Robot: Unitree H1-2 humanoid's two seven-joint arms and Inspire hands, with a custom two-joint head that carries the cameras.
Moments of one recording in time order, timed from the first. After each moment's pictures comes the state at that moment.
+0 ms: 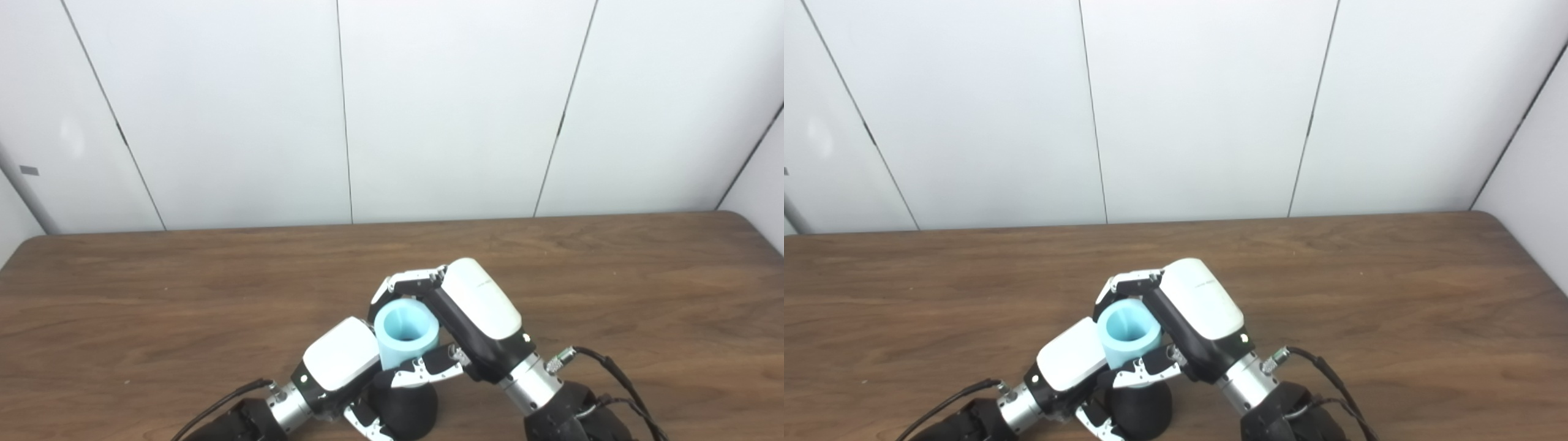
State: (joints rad) left arm -0.44 0.38 -0.75 0.32 0.92 -0.47 0.33; right arm -0.15 -0.09 0.26 -0.48 -0.77 -0.05 0.25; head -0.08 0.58
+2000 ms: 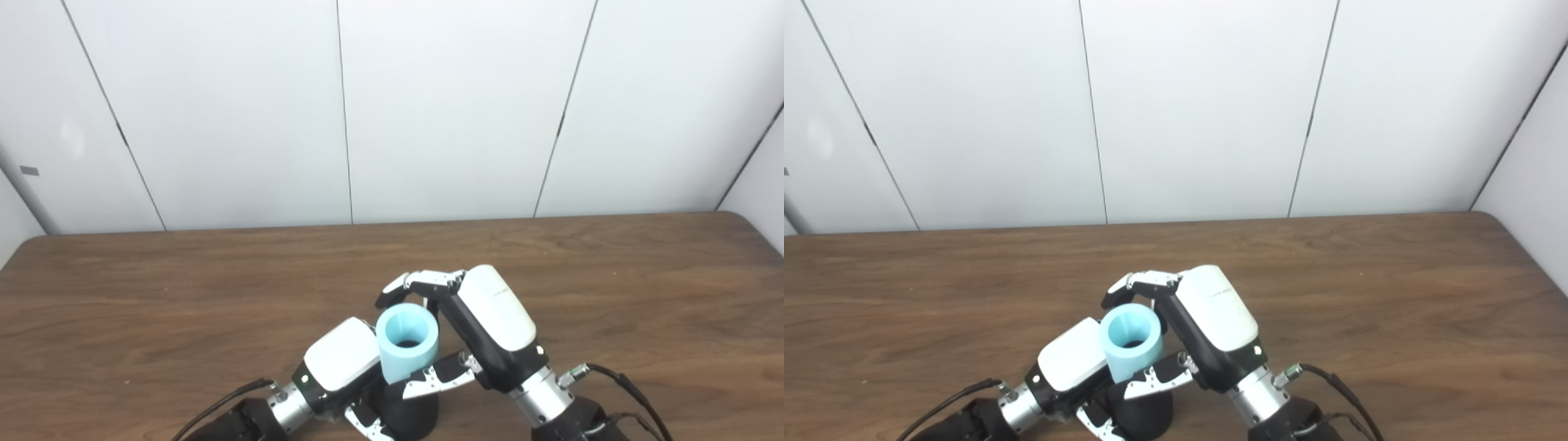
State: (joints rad) left arm -0.44 0.37 -0.76 0.33 0.91 -0.48 0.33; right arm -0.10 -0.09 0.26 -0.48 -0.82 -0.08 0.16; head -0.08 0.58
